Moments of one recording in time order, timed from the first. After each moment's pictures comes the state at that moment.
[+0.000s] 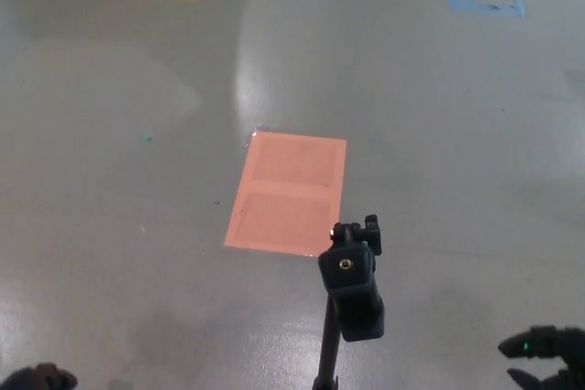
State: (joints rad) left_arm -0.33 0.52 -0.31 1.10 0.25 0.00 -0.09; right_arm -0.38 -0.46 0.20 0.96 -0.23 -0.01 0.29
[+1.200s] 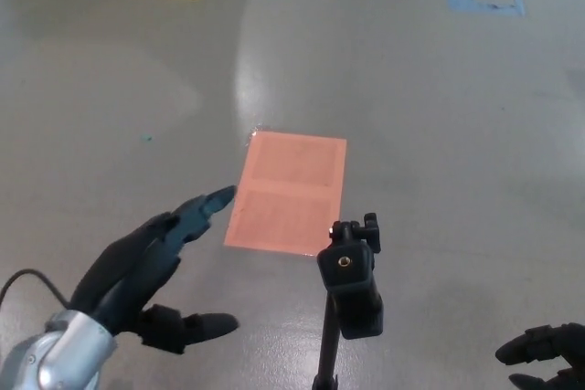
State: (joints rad) left_arm -0.14 0.55 -0.31 0.10 0.28 -0.26 -0.01; right_arm -0.41 -0.50 0.24 1.00 -0.23 -0.04 0.41
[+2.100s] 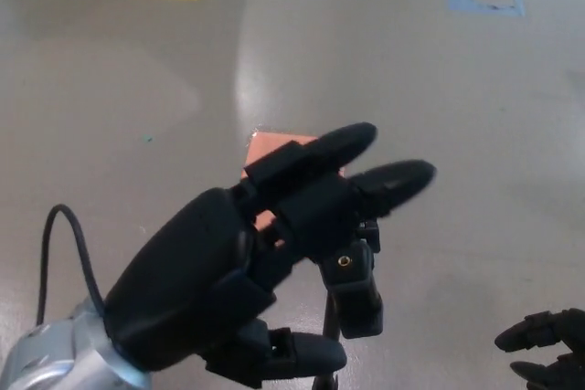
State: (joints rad) left_arm -0.09 0.60 -0.31 -0.61 0.30 -0.34 -0.14; right_arm -0.45 -0.52 0.24 1.02 -0.24 -0.07 0.45
